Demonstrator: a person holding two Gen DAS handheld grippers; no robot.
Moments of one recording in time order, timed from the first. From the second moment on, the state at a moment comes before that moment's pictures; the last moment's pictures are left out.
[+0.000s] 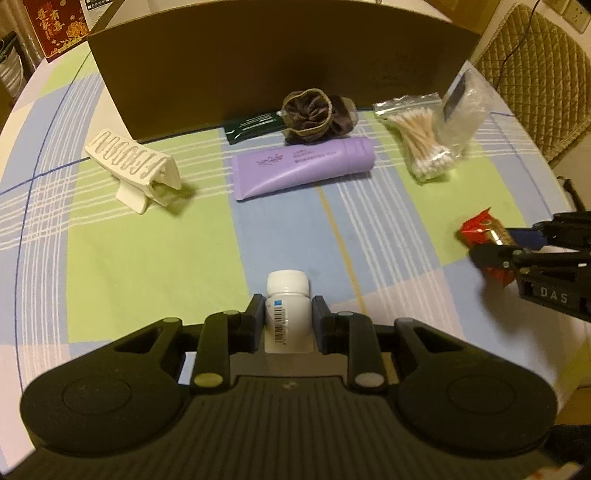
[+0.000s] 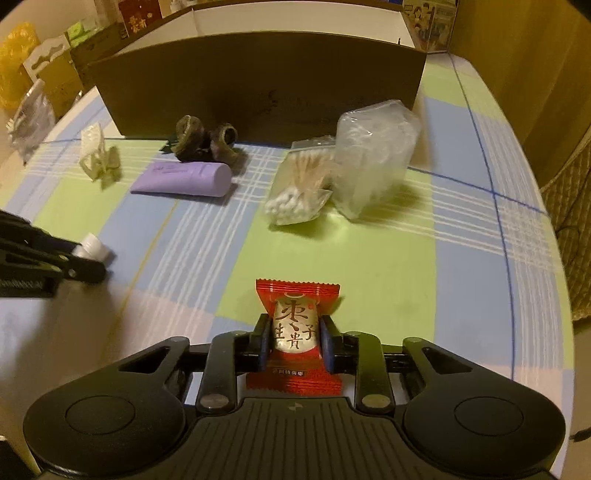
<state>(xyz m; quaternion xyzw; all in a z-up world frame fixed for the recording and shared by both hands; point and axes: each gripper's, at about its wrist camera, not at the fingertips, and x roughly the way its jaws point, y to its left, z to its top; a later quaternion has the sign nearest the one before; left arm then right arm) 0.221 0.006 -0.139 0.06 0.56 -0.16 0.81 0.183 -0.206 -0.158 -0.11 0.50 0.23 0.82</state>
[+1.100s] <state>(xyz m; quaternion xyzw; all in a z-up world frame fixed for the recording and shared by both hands) 0.376 -0.036 -0.022 0.02 0.44 -0.20 0.88 0.321 -0.144 -0.030 -0.05 0.38 0.30 0.87</state>
